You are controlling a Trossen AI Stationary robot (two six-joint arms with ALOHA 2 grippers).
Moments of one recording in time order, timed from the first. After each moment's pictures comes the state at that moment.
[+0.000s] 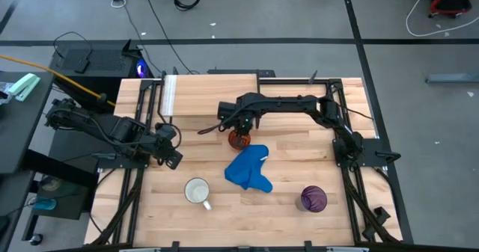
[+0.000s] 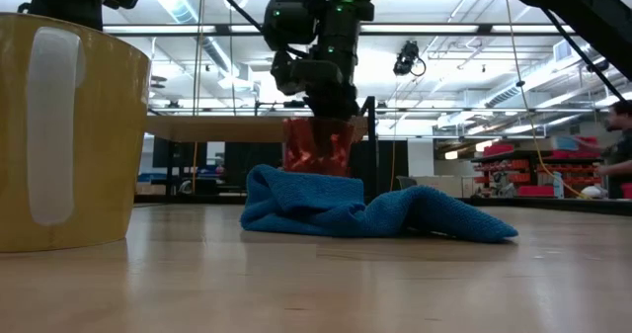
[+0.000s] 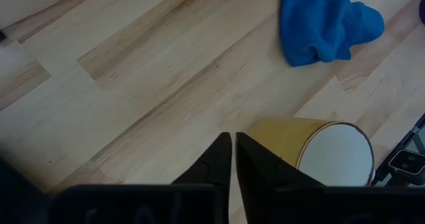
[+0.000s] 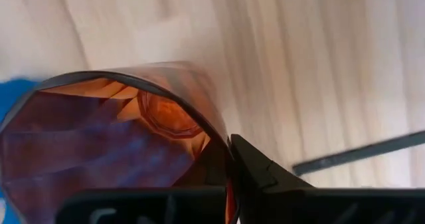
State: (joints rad) left arm -0.34 0.98 0.96 -1.09 -0.19 -1.25; right arm -0.15 2.21 2.01 -1.20 0.00 0.14
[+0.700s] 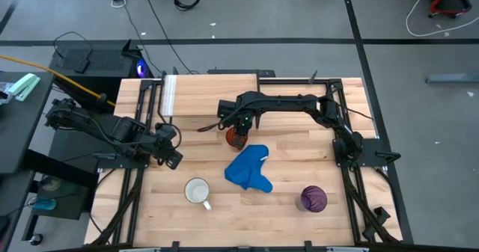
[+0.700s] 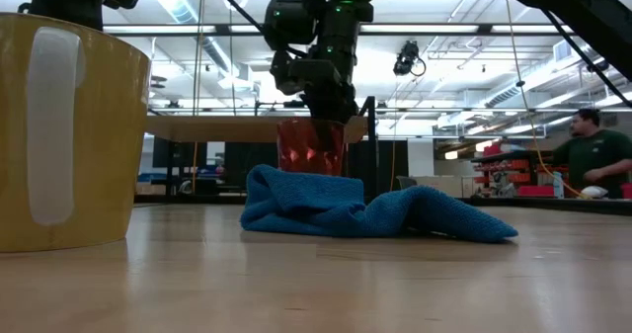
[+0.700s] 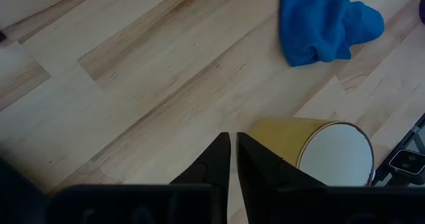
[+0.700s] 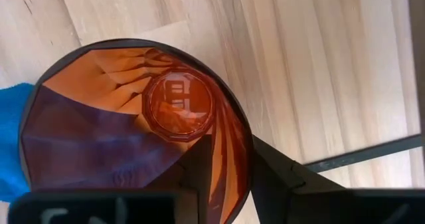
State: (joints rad) left arm -0.34 0.97 0.96 -1.09 -0.19 -1.24; right arm -0.16 2.21 2.02 -1.20 -0.03 0.15
